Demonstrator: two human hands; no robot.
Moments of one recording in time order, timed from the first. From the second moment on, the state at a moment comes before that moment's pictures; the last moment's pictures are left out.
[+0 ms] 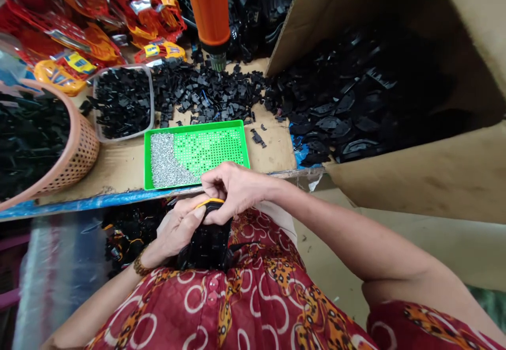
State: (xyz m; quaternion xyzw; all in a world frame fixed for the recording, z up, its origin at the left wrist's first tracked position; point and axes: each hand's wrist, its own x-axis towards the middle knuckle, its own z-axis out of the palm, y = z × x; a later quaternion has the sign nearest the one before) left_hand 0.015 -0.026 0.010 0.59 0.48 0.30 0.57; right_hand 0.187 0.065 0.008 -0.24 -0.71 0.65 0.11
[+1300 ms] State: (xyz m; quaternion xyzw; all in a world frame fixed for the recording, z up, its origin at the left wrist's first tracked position) left_hand 0.011 -0.024 -0.001 0.56 0.48 0.31 0.60; right_hand 0.187 0.079 -0.003 -0.21 -0.67 0.71 0.07
